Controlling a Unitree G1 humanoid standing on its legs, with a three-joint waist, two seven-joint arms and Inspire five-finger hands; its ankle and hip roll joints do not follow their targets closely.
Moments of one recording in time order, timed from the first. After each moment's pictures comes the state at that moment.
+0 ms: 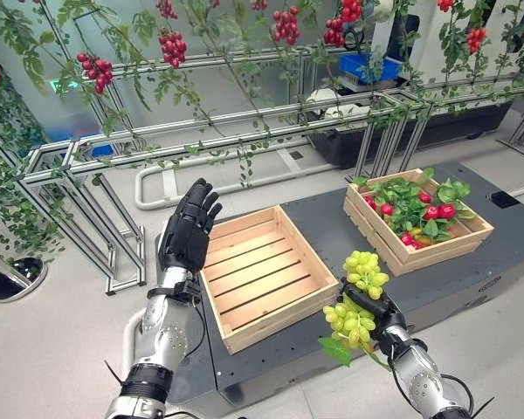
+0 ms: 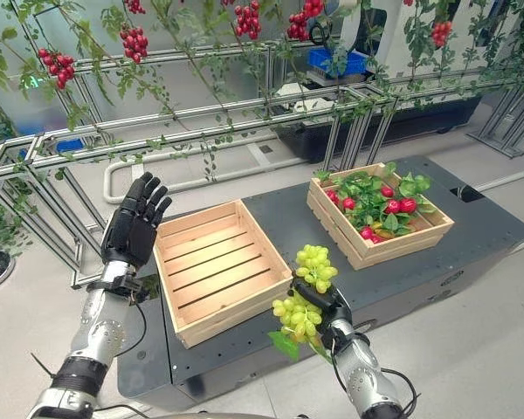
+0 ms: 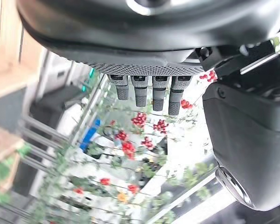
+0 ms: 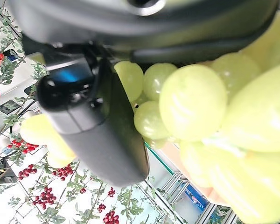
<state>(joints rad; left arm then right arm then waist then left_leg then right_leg) -0.16 0.30 -0.03 0.33 -0.96 -0.29 -0.20 0.03 -0.29 0.13 0.43 0.92 -0.01 0.14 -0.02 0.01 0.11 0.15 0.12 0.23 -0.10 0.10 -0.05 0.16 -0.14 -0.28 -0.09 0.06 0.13</state>
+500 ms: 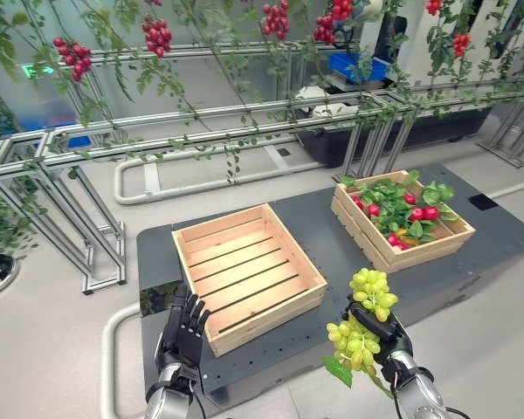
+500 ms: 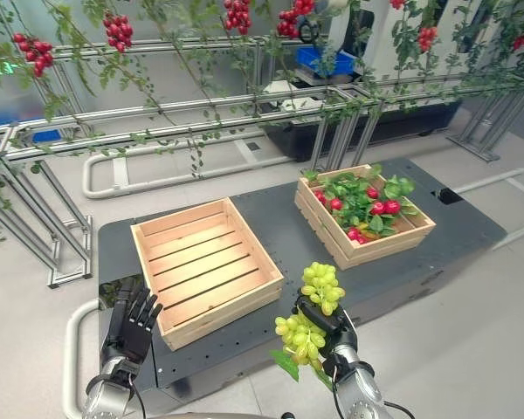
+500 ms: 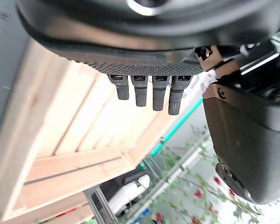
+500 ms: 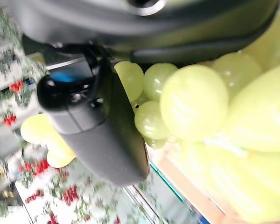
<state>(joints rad) 0.27 0.17 0.00 0.40 -1.04 -0.24 -0.04 0.16 -0.23 0.11 0.35 0.89 -0.07 0.12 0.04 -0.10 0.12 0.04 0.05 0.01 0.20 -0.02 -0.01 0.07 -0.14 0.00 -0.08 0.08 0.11</state>
